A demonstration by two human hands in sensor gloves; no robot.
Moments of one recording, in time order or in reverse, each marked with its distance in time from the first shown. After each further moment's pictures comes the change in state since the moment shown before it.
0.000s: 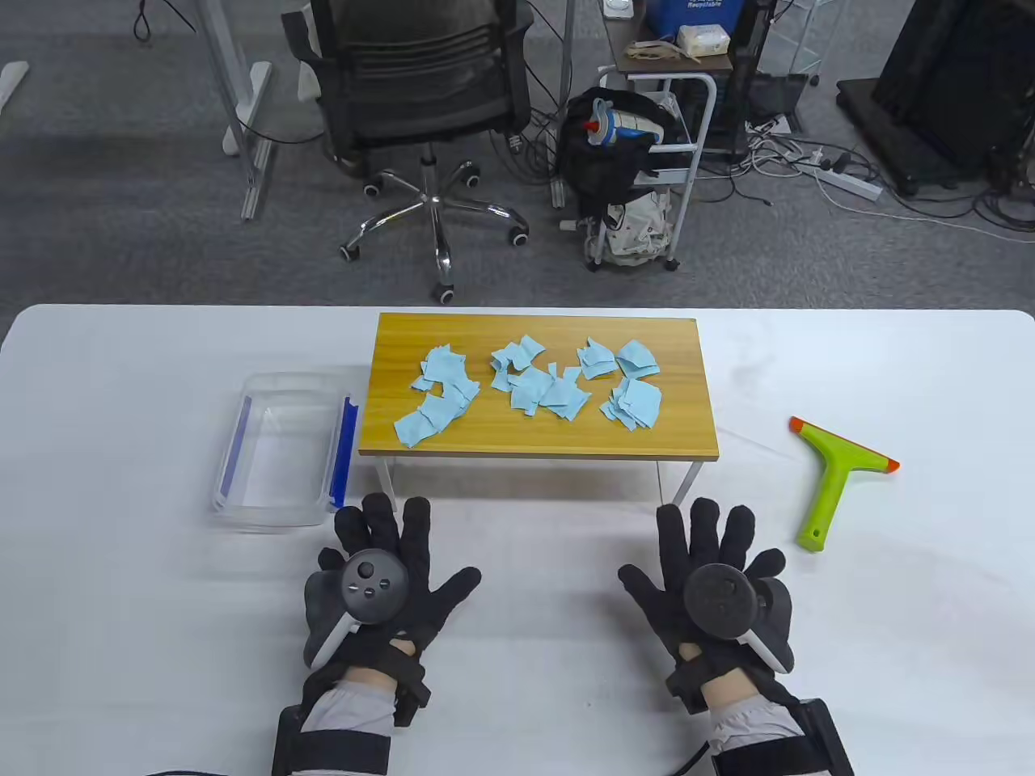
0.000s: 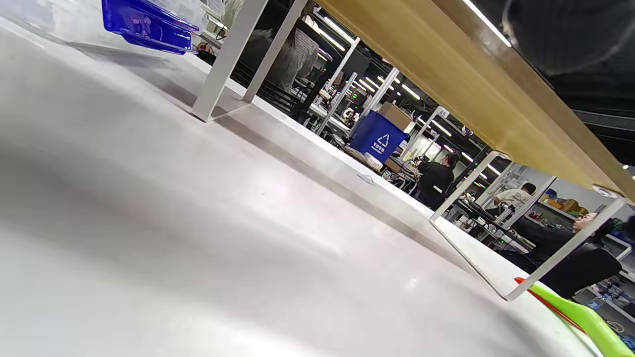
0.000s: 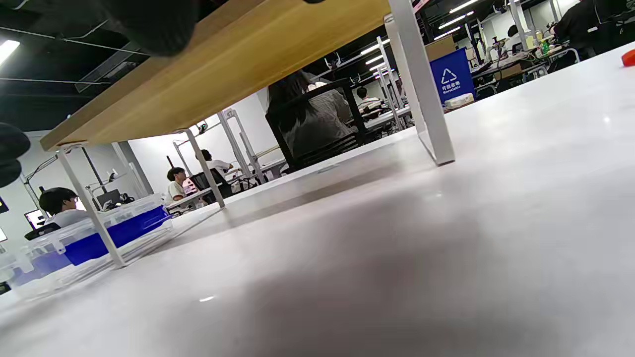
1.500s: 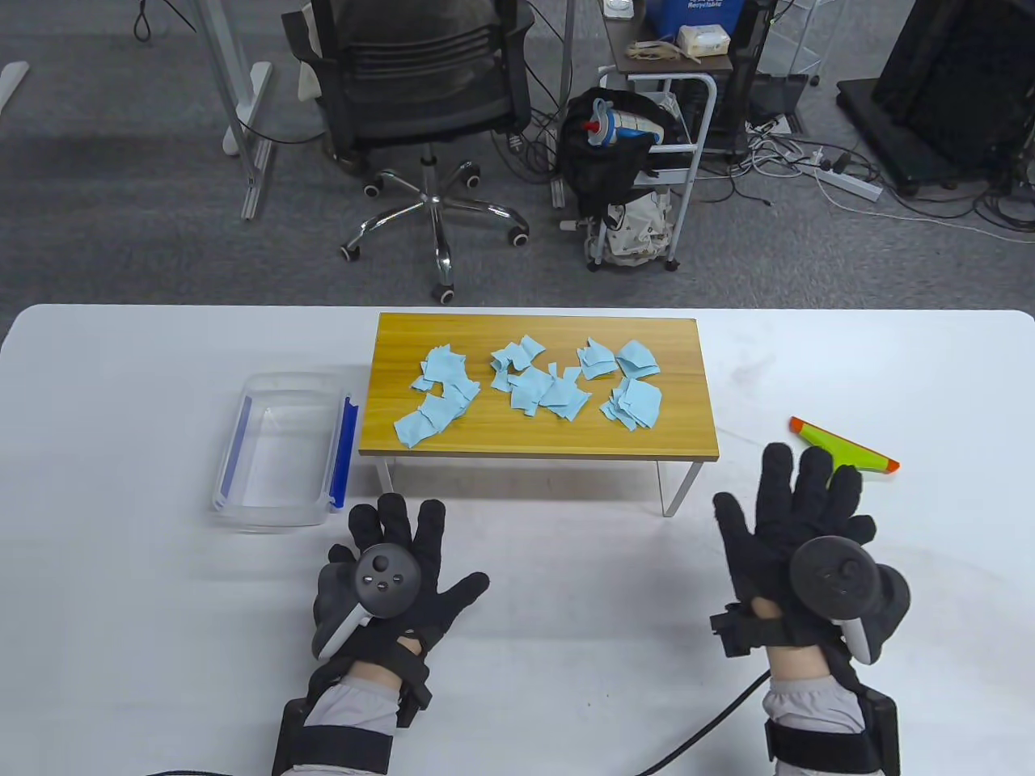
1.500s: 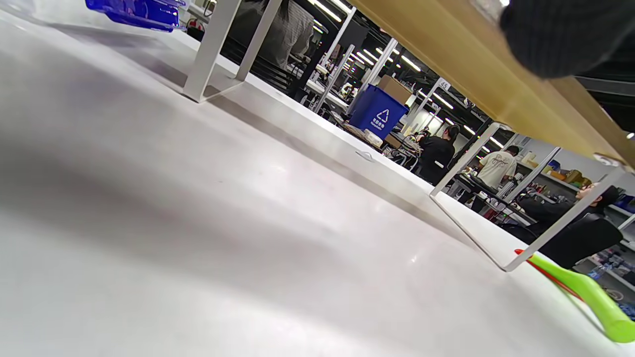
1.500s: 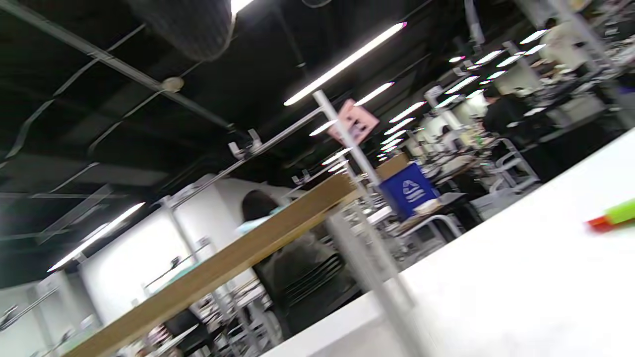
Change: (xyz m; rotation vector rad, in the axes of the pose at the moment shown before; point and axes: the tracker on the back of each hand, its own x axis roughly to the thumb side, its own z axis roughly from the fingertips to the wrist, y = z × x) left_hand 0.003 -0.006 -0.008 -0.075 -0.005 -0.020; right_hand -0.037 -0.115 -0.009 -0.379 0.151 -0.178
